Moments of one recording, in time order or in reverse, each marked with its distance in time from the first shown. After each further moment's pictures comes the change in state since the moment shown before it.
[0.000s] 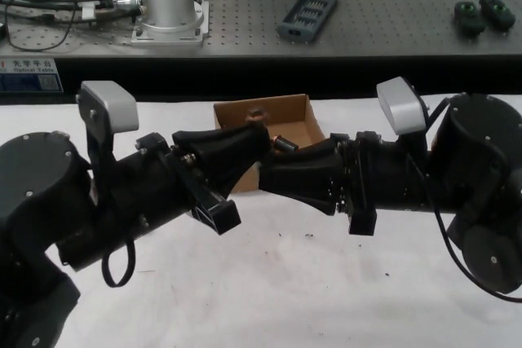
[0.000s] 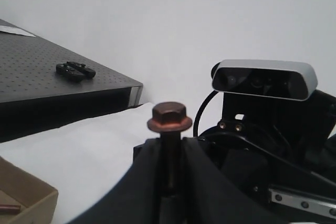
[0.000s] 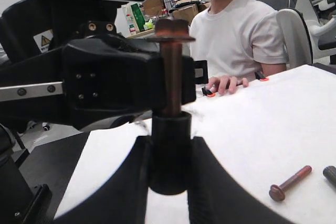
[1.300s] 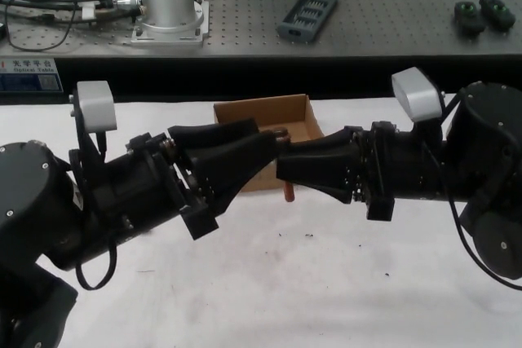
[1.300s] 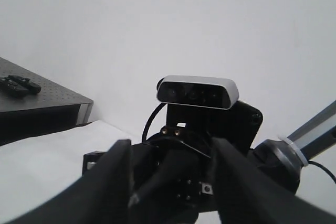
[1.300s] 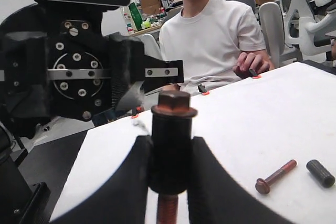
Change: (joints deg) left arm 1.7 3.1 0.8 -14.0 8.1 -10.7; right arm -3.4 0.1 -0.8 0.8 -3.1 0.4
